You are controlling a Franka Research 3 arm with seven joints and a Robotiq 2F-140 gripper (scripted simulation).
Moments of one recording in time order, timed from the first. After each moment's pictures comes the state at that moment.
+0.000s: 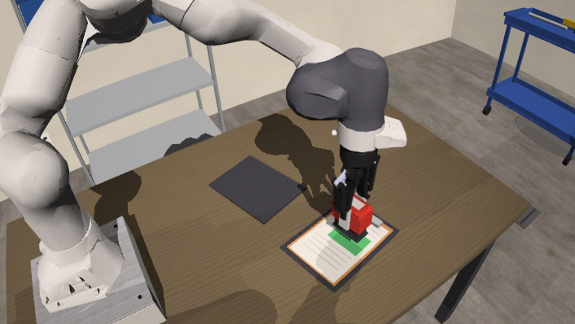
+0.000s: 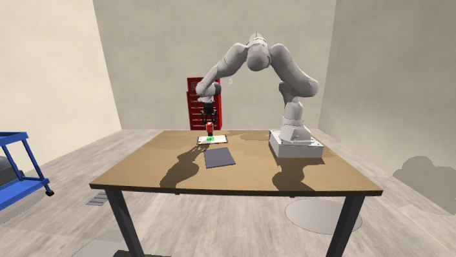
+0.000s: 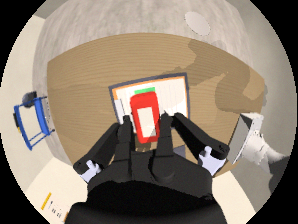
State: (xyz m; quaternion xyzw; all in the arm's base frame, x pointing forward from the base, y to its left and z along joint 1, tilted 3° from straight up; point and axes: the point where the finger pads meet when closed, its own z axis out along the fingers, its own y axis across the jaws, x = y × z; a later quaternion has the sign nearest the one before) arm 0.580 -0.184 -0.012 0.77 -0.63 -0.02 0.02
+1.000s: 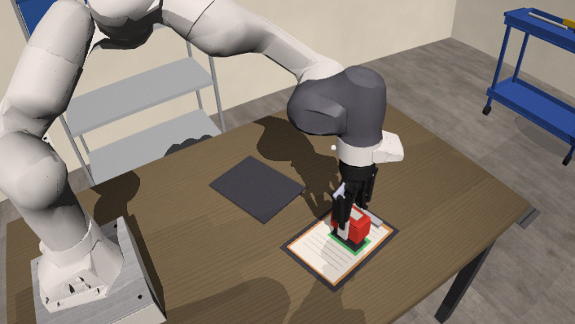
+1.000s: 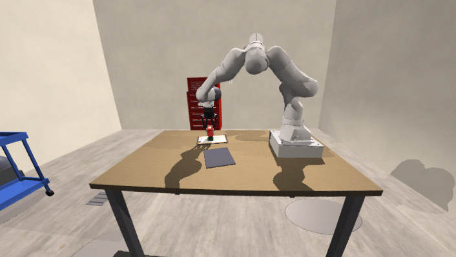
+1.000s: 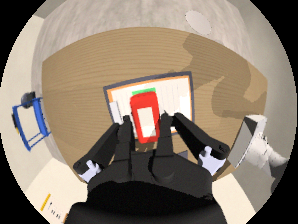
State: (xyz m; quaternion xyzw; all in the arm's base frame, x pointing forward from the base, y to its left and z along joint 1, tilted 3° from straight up) arm 0.577 -0.184 -0.047 0.77 -0.63 -0.02 0.02
